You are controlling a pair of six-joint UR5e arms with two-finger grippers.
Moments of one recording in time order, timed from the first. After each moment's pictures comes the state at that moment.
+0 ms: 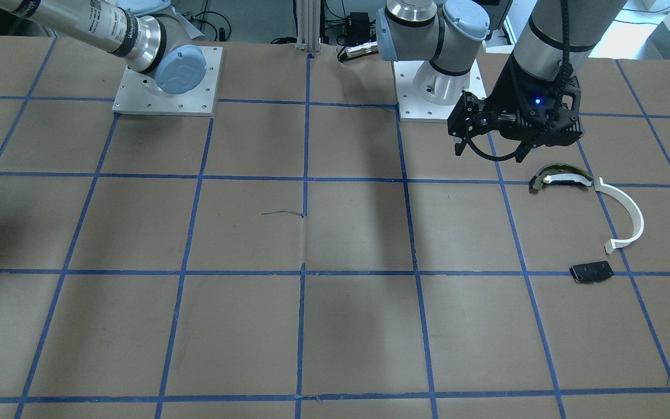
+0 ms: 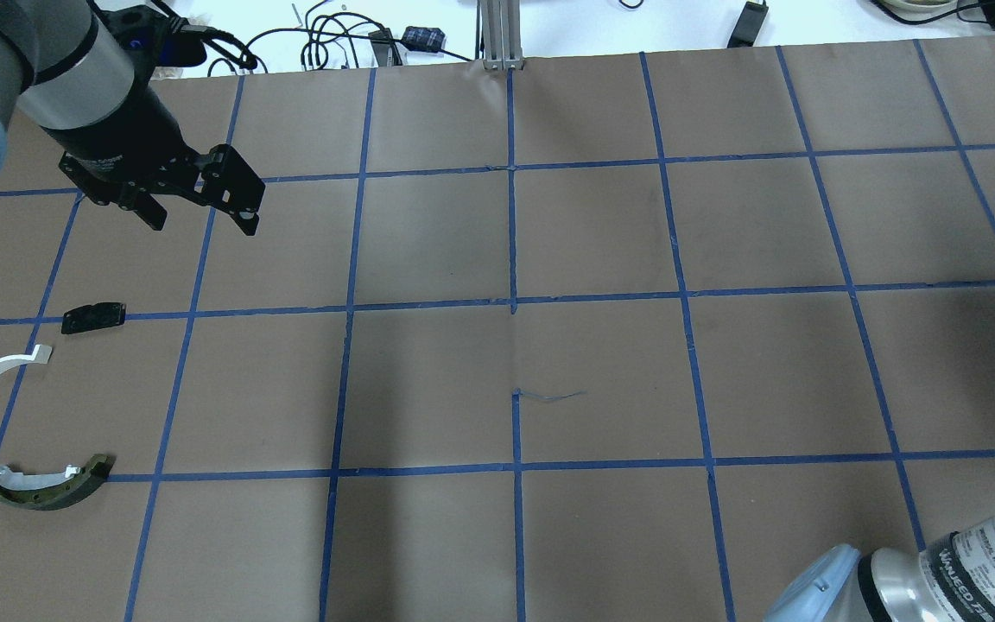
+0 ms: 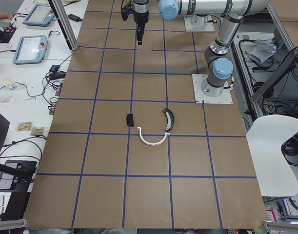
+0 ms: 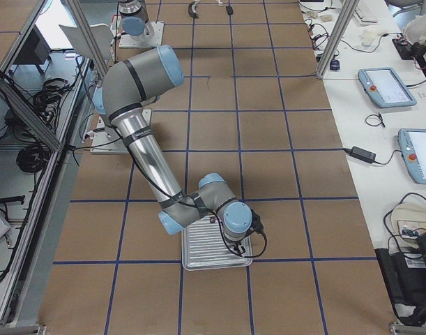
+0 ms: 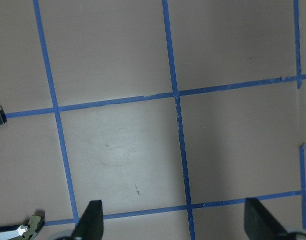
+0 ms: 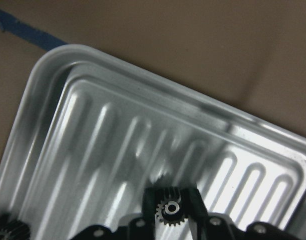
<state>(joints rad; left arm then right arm) -1.50 -1.54 -1.62 -1.54 1.57 0.19 0.57 -0.86 1.41 -2.12 -1.55 -1.47</state>
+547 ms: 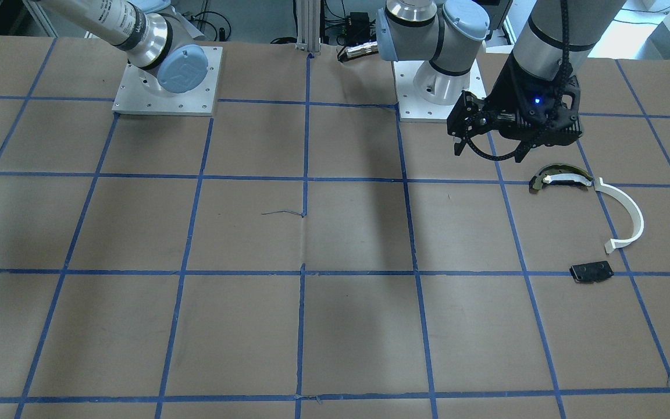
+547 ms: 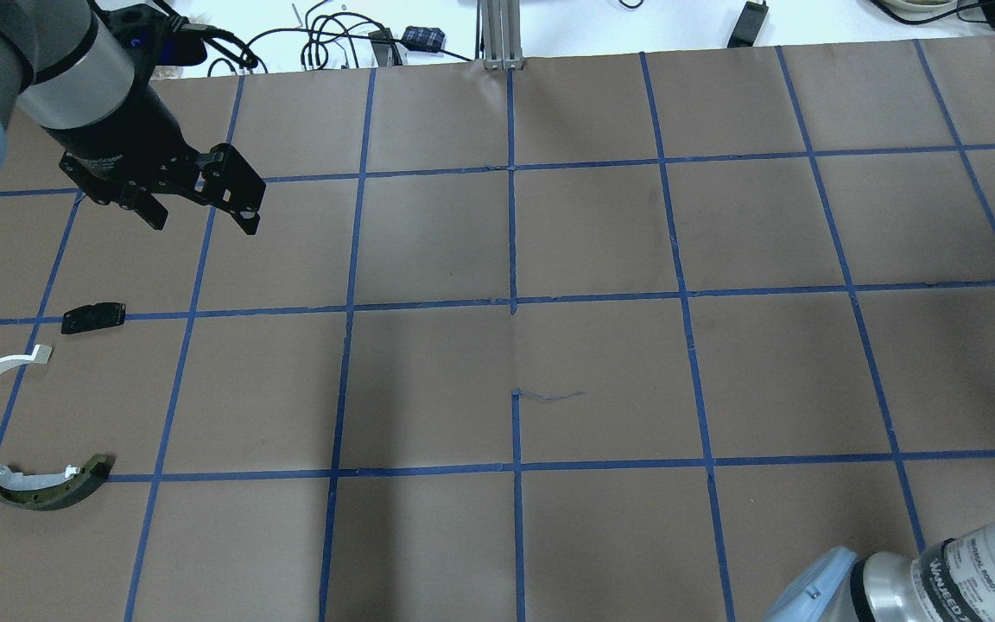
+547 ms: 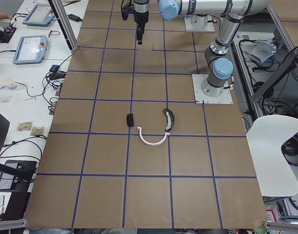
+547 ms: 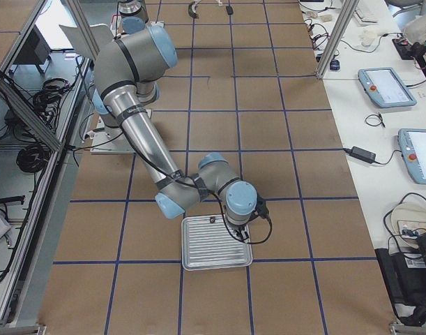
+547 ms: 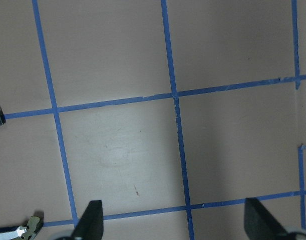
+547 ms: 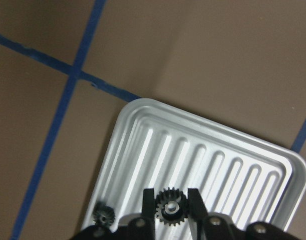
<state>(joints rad) -1.50 -1.54 -1.62 -1.54 1.57 0.19 0.63 -1.03 1.40 -1.92 -1.52 -1.37</state>
